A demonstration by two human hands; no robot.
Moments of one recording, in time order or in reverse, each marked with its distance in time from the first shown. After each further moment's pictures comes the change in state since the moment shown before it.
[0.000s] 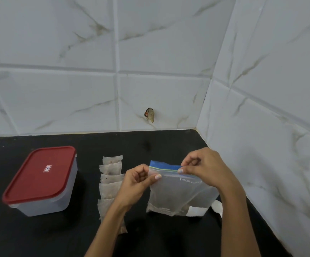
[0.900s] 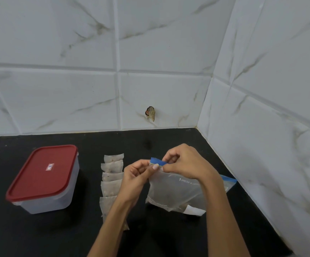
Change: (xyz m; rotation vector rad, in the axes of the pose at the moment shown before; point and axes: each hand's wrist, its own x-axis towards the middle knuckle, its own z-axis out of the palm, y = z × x) left_hand -0.002 0.011 0.009 -0.132 0.087 0.044; right_hand 0.018 -0.025 0.024 0.014 -0.176 -0.030
